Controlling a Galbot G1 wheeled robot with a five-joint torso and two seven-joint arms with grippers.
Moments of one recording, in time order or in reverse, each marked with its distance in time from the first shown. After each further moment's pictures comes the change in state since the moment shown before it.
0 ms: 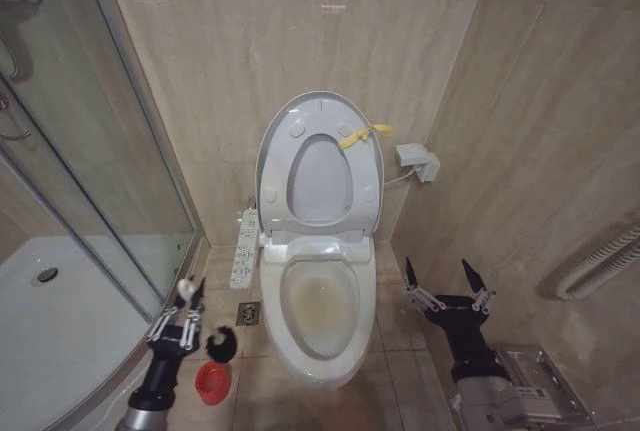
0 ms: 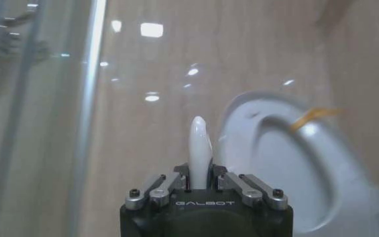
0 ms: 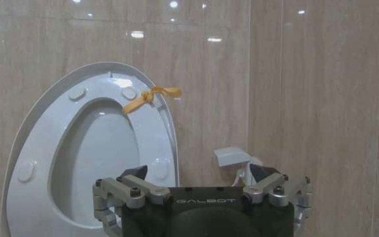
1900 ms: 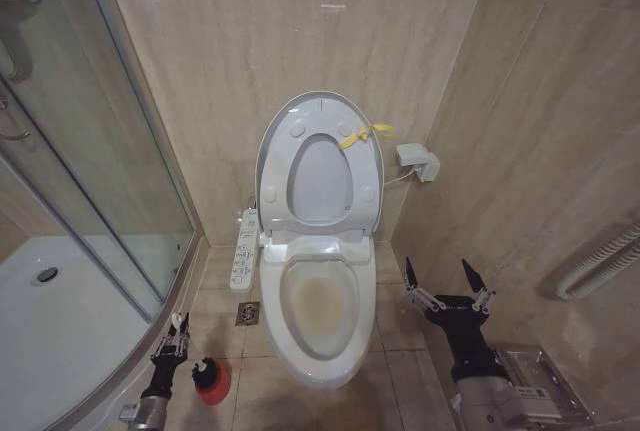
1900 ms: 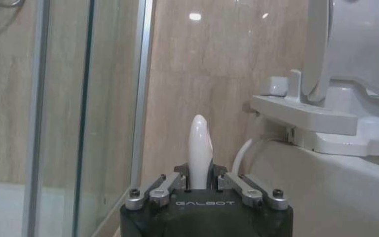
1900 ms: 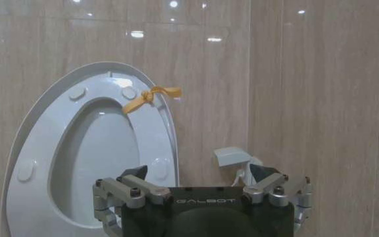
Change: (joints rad) left arm -0.538 0.052 0.051 1.087 -0.205 -0.178 0.239; right arm 0.000 0.000 0.000 0.000 0.000 0.000 0.000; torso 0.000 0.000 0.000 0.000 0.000
